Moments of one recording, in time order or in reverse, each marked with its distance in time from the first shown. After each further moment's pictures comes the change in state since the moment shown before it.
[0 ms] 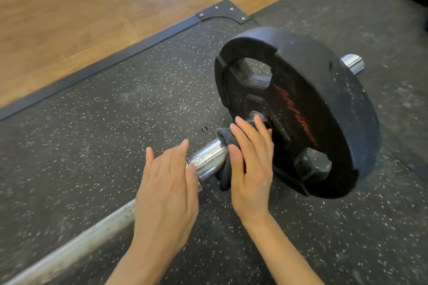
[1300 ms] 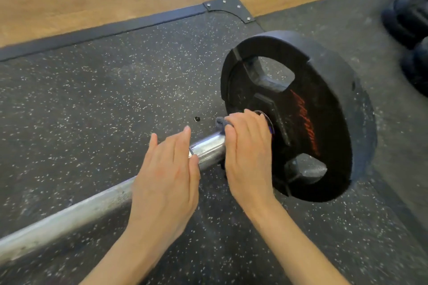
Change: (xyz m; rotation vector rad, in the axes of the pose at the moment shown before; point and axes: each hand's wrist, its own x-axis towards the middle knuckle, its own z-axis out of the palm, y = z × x) left_hand -0.007 0.003 0.009 0.035 -0.017 -0.003; right_hand 0.036 -0.024 -0.023 -0.351 -0.410 -0.064
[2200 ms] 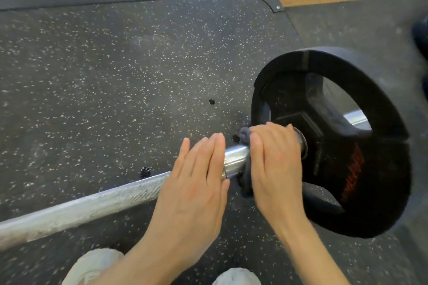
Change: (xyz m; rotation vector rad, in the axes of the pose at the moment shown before) left_hand -0.046 0.022 0.000 0.050 -0.049 0.115; right_hand -0.028 0.002 -0.030 -0.136 -0.195 -0.040
